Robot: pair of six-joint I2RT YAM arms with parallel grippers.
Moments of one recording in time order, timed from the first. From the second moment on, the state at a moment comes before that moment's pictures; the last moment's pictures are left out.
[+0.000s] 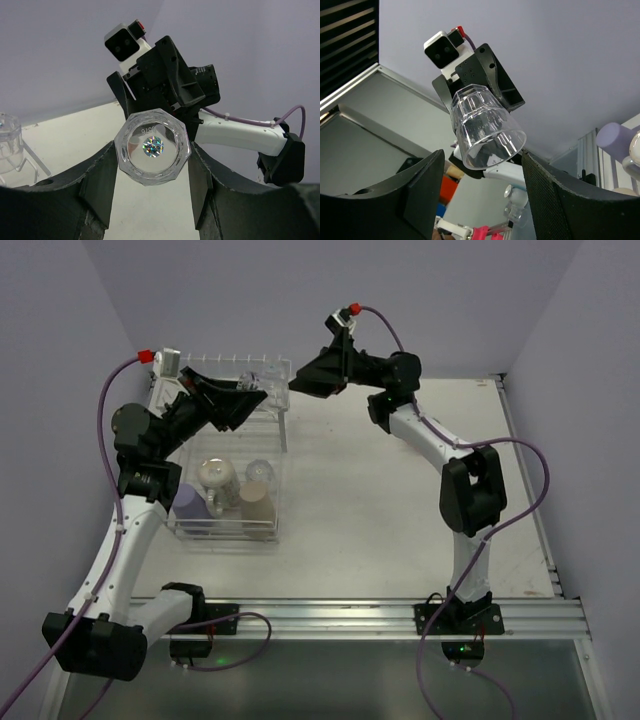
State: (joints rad) left arm -0.13 1.05 1.06 0.34 0.71 -0.73; right arm 0.46 2.02 1.73 1.09 -1.09 1.88
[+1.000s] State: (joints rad) left arm -0.13 1.11 0.99 0.58 0.74 -0.82; right arm 0.54 2.02 1.79 1.15 -1.09 1.93
